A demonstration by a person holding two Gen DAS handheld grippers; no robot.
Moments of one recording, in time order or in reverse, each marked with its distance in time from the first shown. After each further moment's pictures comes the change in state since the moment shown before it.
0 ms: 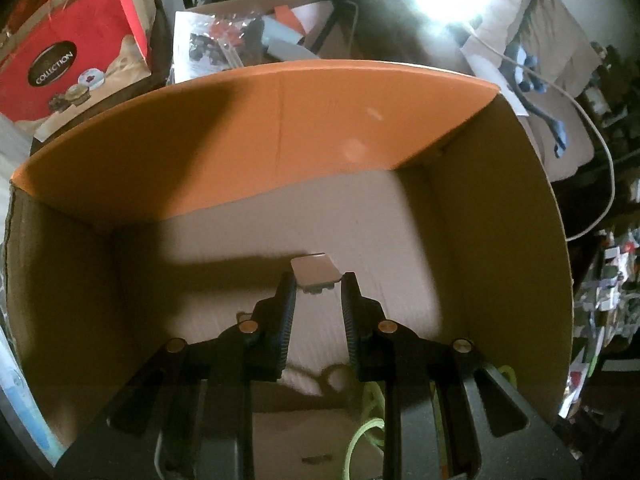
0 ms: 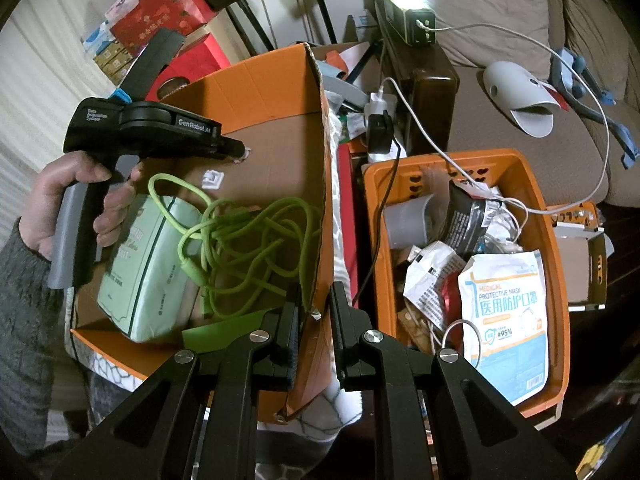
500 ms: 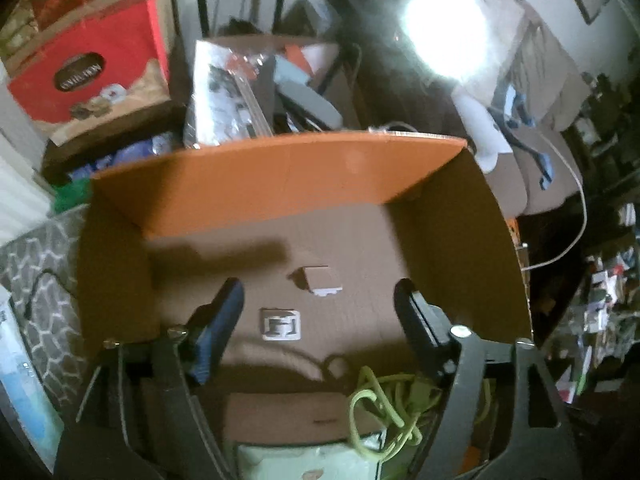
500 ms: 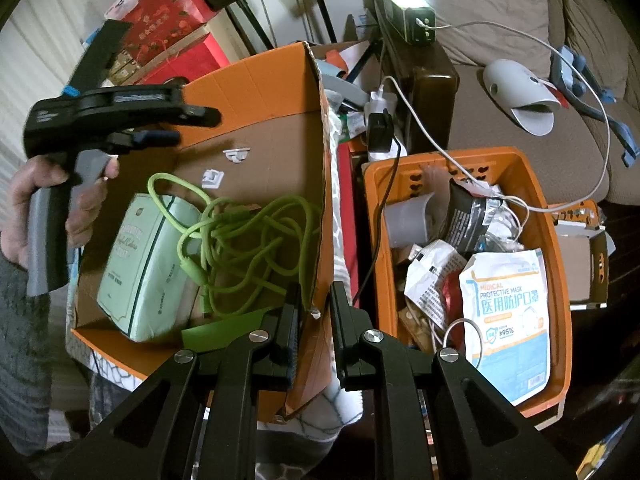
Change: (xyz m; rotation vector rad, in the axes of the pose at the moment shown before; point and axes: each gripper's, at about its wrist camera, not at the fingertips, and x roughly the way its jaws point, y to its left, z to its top) left arm -0.054 0.014 -0.010 -0.046 -0.137 -0.030; right arm 0.000 -0.001 -0.001 0.001 0.001 0.000
